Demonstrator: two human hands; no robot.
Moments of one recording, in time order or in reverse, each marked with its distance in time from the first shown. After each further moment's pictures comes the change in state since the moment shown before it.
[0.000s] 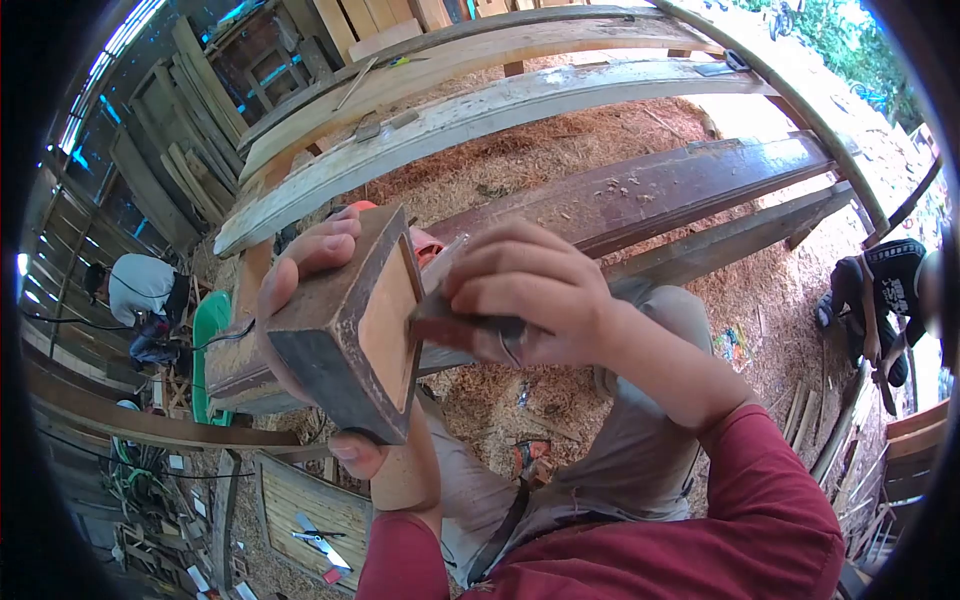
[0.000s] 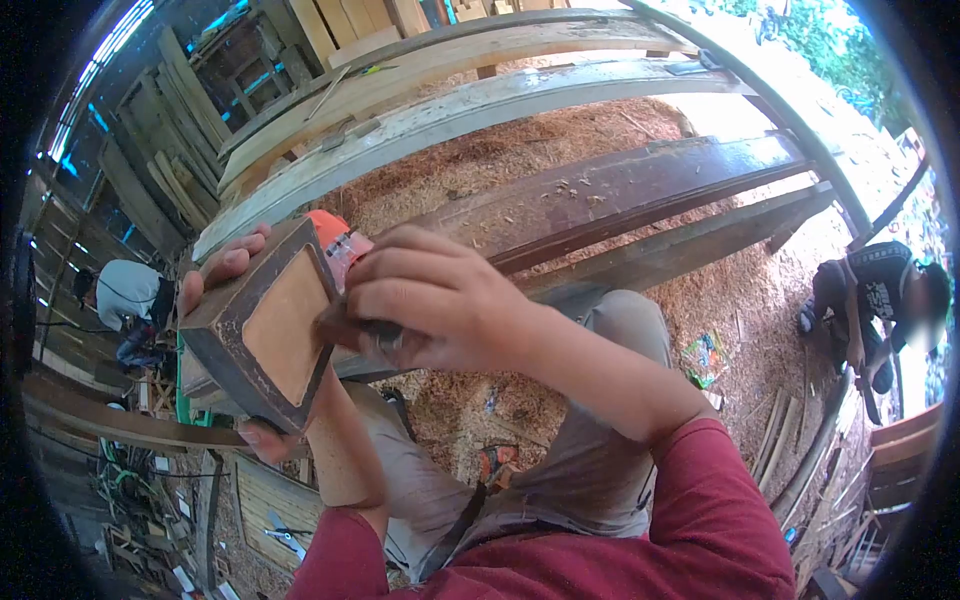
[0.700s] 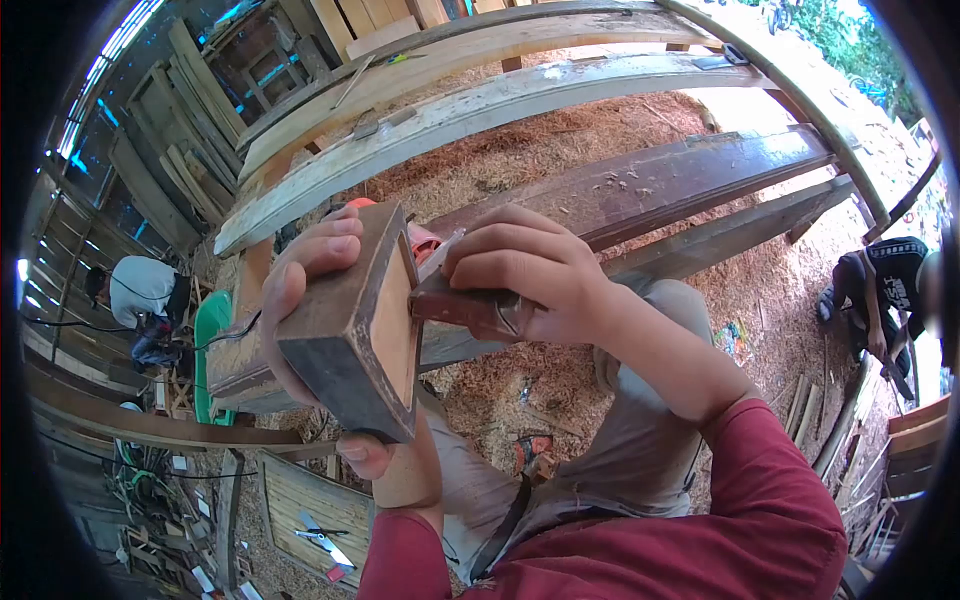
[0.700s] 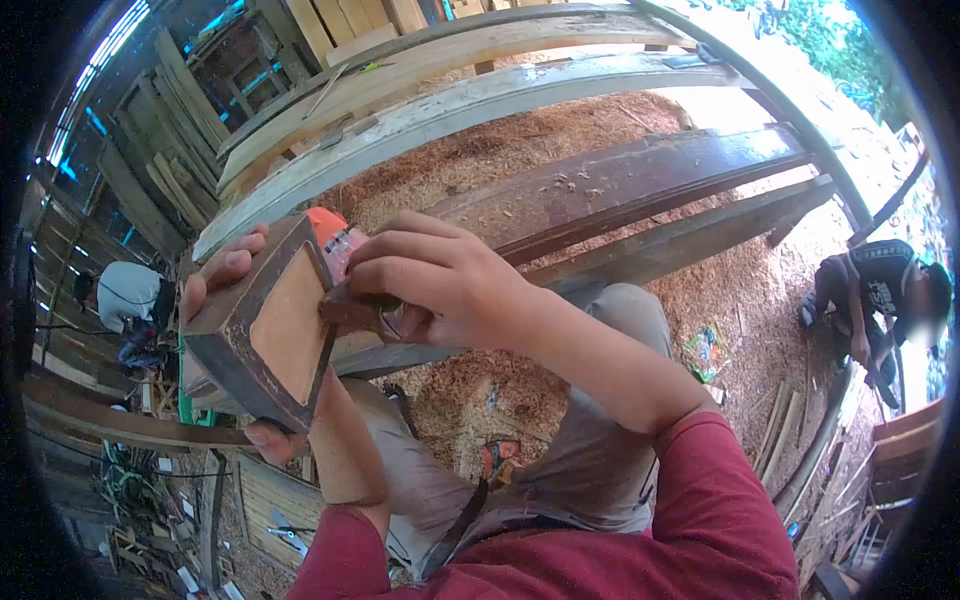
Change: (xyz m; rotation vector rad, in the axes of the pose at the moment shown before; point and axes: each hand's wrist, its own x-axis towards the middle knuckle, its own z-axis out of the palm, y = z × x) left_hand 0.000 -0.004 -0.005 0.007 -0.009 0.071; right_hand -0.007 0.005 0.006 0.054 -0.002 0.042
